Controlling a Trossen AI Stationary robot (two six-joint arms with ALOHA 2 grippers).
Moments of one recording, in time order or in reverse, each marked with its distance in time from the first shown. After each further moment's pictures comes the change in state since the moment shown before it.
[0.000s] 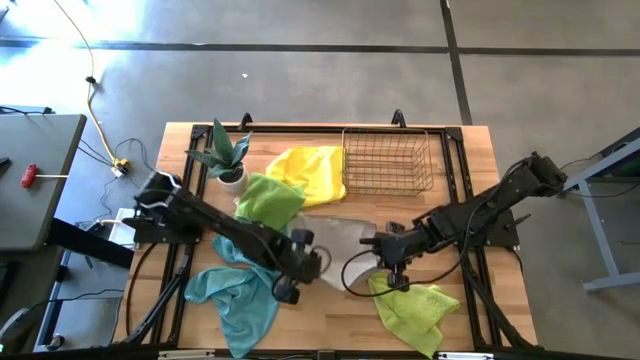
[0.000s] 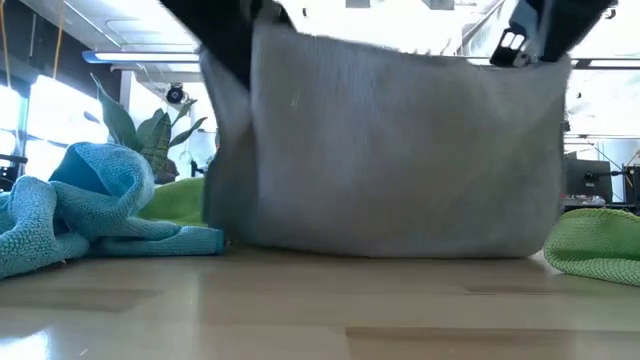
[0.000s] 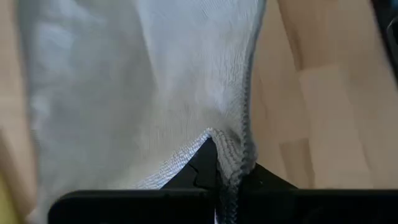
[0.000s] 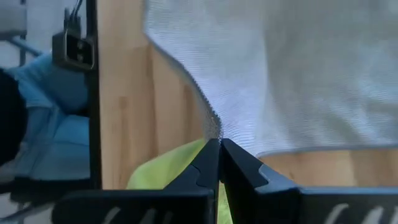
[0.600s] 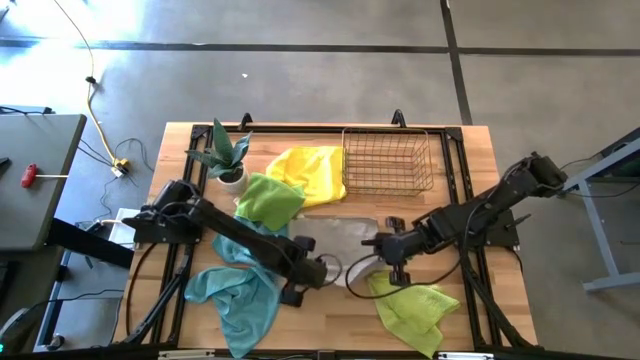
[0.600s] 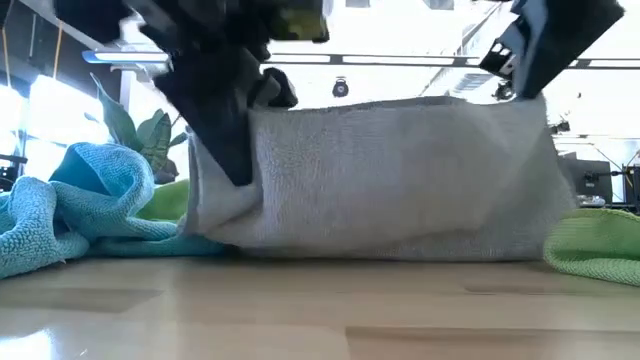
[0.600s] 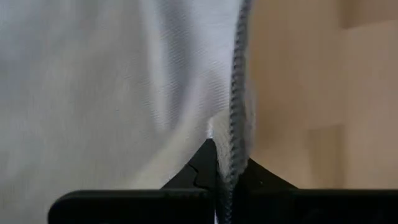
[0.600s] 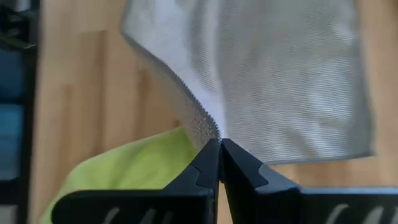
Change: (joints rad) left arm 0.024 0.122 0.000 -0.031 0.048 -0.037; right arm -0.020 0.000 -0.026 -0.036 0.140 -0.141
